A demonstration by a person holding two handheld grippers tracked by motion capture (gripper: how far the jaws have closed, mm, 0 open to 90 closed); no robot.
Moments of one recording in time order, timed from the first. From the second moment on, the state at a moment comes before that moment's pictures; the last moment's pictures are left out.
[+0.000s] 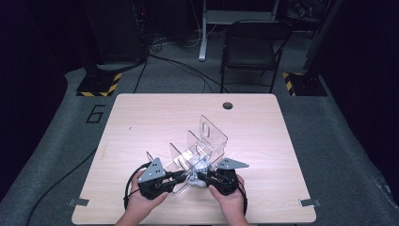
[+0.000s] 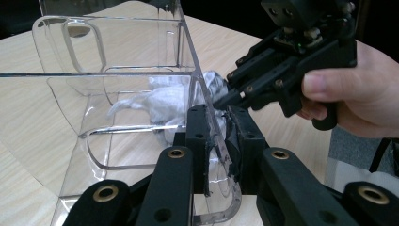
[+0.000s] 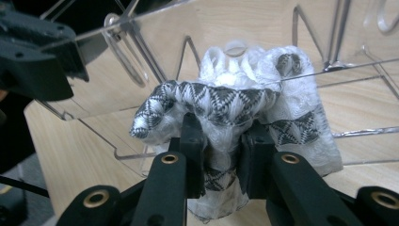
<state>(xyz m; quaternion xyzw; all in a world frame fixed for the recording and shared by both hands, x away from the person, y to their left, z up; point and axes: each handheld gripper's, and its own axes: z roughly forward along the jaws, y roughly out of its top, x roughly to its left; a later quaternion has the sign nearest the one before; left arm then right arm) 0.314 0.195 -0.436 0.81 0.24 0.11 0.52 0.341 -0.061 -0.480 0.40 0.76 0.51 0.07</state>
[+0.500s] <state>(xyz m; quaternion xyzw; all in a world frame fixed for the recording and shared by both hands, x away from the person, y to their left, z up) 0.320 0.189 -0.435 0.81 0.25 0.11 0.52 0.327 -0.049 -0.475 0.36 0.78 0.51 0.06</state>
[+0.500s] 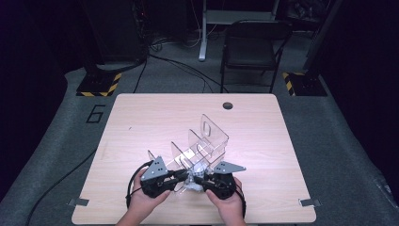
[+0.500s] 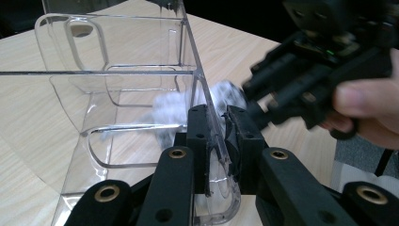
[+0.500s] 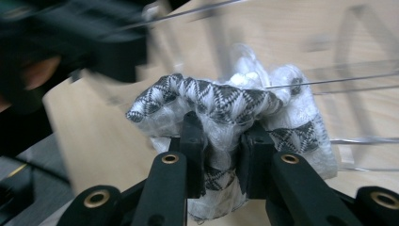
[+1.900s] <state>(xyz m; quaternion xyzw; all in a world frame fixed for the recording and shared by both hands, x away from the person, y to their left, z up) 0.336 0.235 -0.395 0.79 0.29 0.15 0.52 0.327 -0.056 -0.467 0.37 0.77 0.52 0.06</state>
